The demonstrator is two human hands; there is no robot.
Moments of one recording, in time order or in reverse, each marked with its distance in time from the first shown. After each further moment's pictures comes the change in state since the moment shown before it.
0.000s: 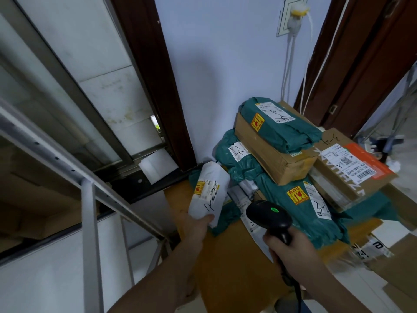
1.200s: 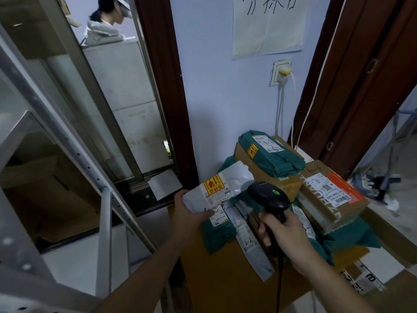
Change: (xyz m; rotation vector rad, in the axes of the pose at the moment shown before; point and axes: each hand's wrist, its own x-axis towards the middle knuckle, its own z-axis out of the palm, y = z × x) left_hand -0.090 0.096 -0.046 -0.007 -0.170 0.528; right_hand -0.032 -0.063 -0.028 0.155 0.019 -0.341
